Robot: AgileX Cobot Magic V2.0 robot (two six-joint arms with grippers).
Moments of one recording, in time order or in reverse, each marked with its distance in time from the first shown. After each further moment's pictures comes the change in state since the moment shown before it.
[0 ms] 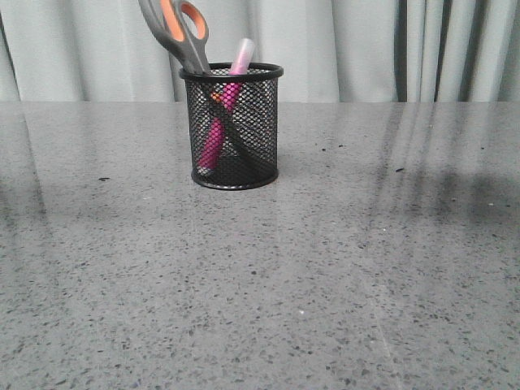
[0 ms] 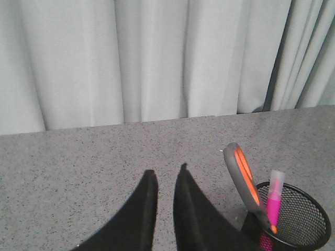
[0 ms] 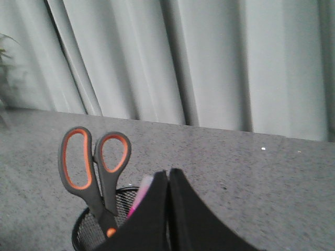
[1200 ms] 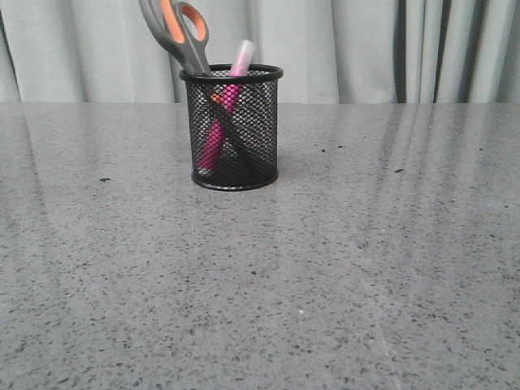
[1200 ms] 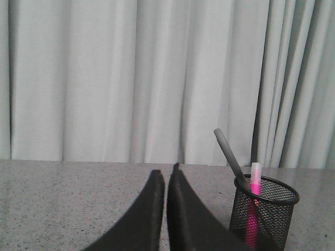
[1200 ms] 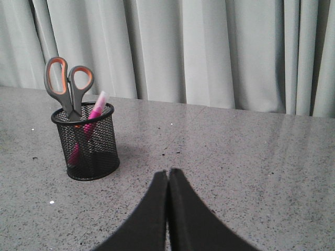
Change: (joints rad) left arm 0.000 -0.784 0.688 -0.111 -0.301 0.053; right arm -0.175 -1.027 0.475 -0.081 0.510 -0.054
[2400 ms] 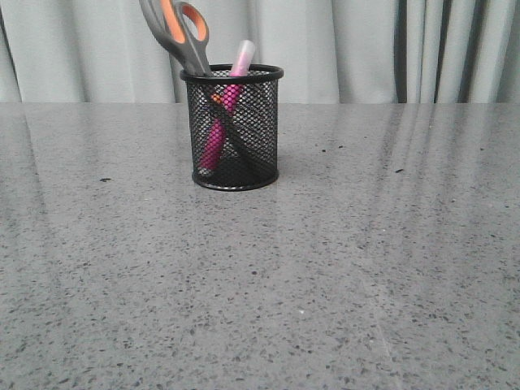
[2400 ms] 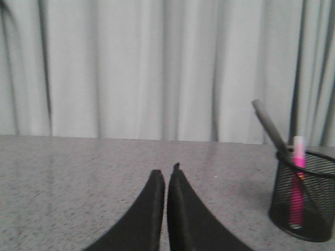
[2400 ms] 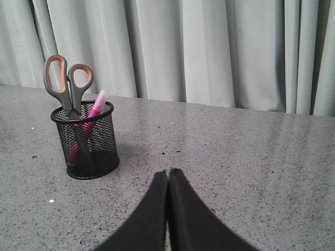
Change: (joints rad) left arm 0.118 0.000 0.052 0.072 0.030 -0.031; right arm 0.000 0.000 0.003 0.000 0.000 0.000
